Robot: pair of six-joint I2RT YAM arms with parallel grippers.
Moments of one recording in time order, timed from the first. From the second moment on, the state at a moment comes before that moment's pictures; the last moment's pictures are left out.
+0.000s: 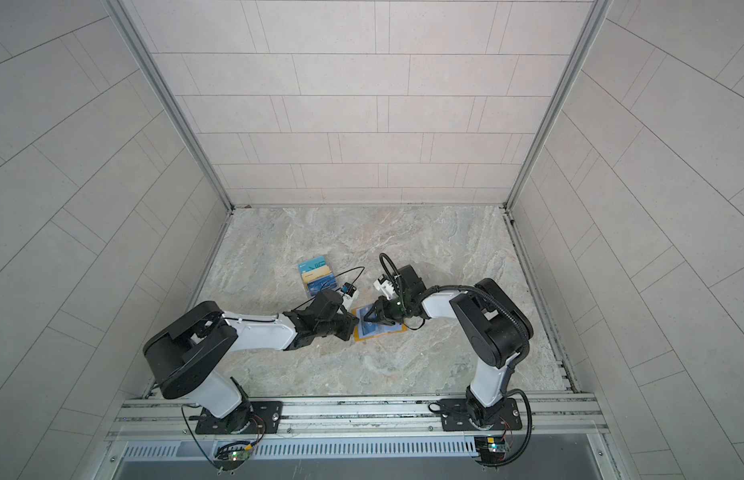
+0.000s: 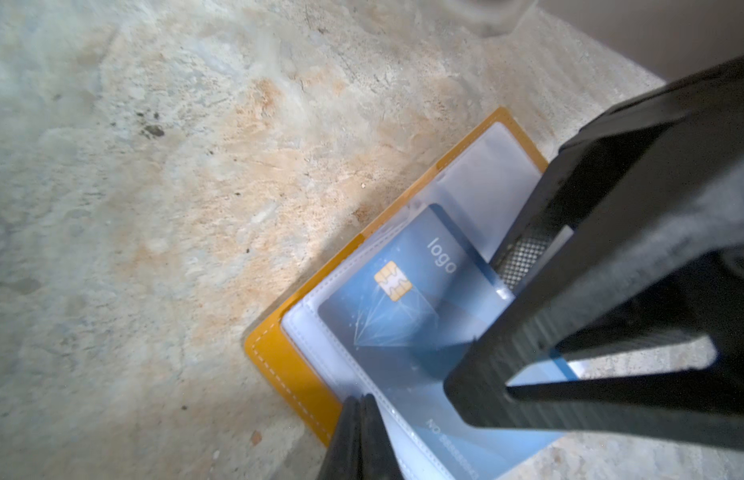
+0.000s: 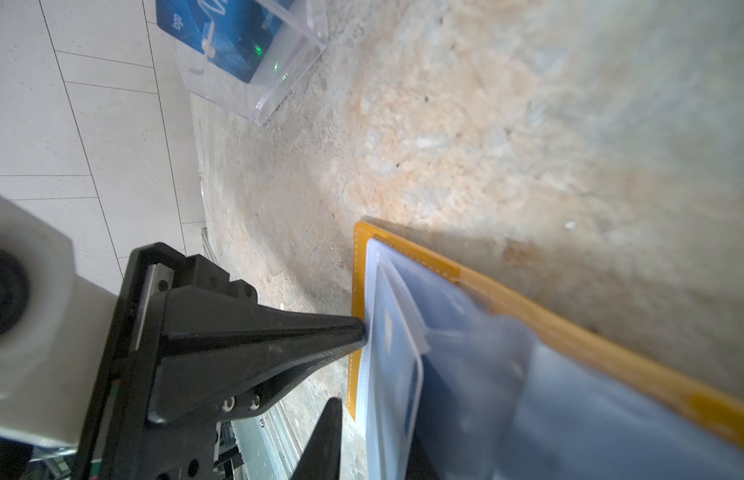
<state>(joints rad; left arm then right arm) -0.80 1.62 0.59 0.22 0.11 -0.35 0.48 1.75 0.76 0.05 -0.80 0.64</state>
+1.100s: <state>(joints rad) -0.80 1.62 0.59 0.23 0.12 -0.35 0.39 1.62 0.70 -0.02 -0.80 0.59</state>
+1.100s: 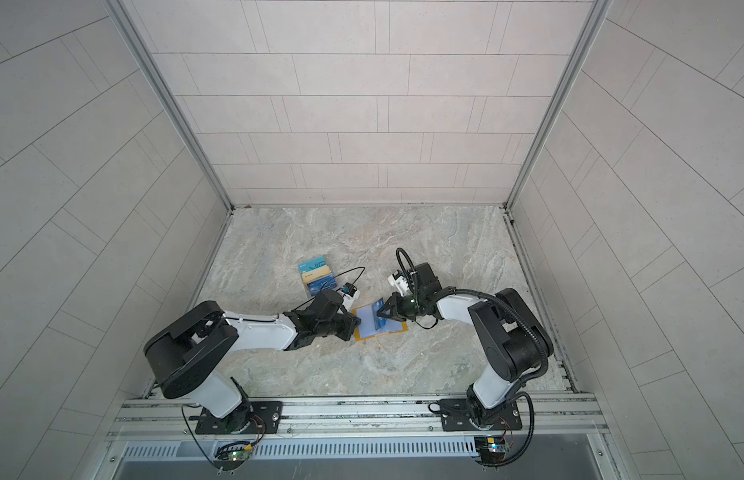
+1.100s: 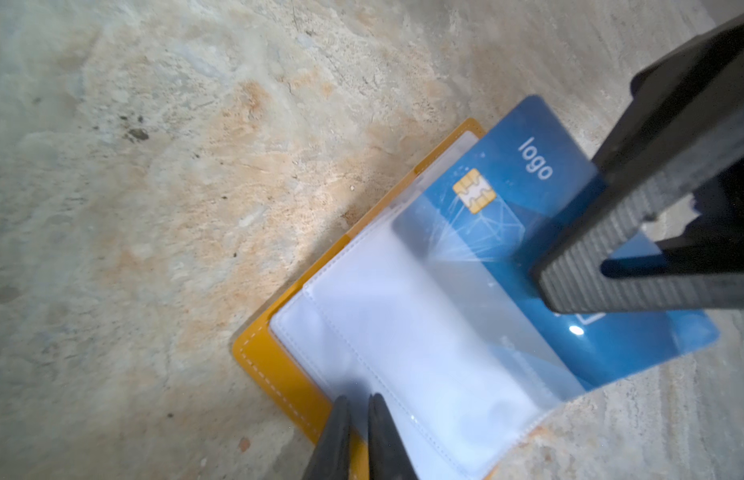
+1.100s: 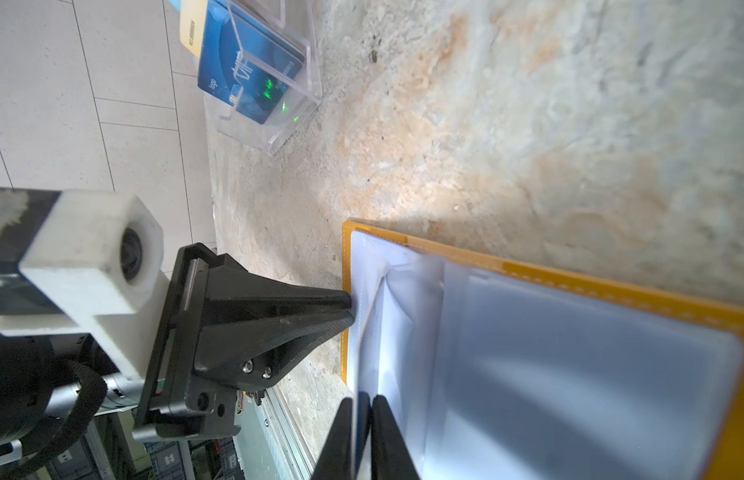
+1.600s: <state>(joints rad) -0.80 1.54 0.60 0.14 0.11 -0.31 0.39 1.51 0.73 -0.26 -0.64 0.46</state>
